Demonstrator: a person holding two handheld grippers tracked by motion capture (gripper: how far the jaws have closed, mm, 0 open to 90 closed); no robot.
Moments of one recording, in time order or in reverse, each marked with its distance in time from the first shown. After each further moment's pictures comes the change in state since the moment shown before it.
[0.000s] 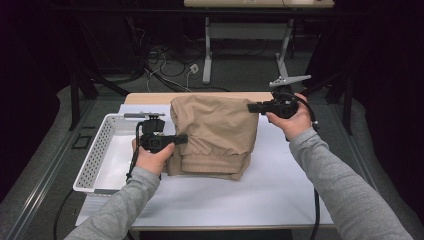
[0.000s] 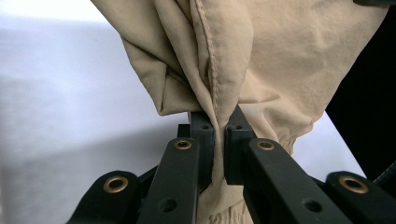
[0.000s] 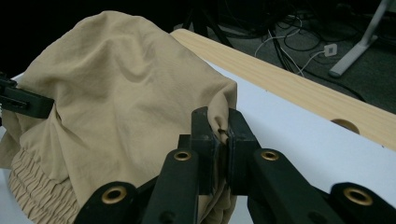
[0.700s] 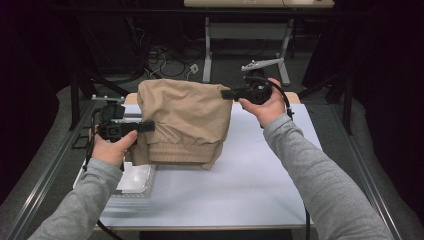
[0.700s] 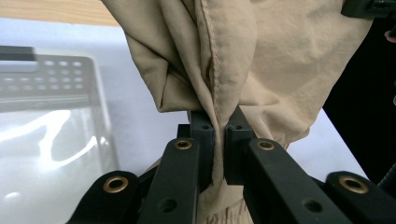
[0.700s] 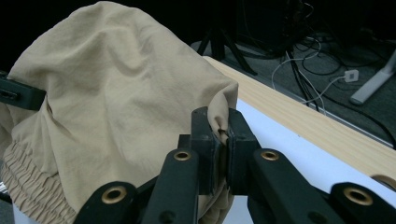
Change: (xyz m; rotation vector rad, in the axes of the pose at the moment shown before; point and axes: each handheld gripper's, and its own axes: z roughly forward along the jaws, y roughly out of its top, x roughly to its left) left arm 0.026 0.026 -0.080 -0.062 0.059 -0.002; right arm 0.045 0.054 0.036 -0.057 0.065 -0.045
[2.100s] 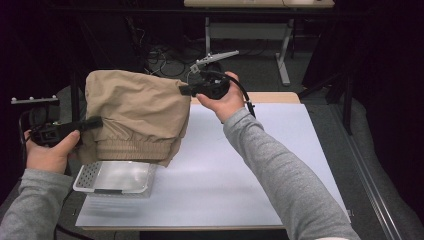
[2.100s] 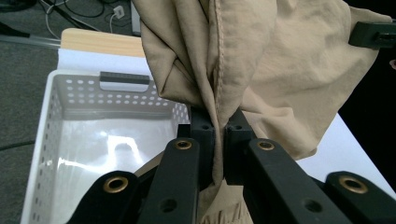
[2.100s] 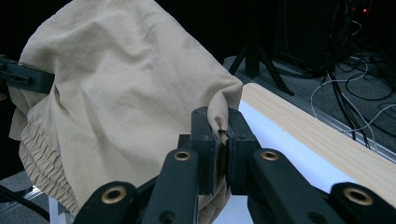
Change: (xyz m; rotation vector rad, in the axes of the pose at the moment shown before) left arm 0.058 -0.004 -0.097 -0.145 0.121 -0.026; right arm 0.067 0.040 0.063 -0.029 0.114 -0.035
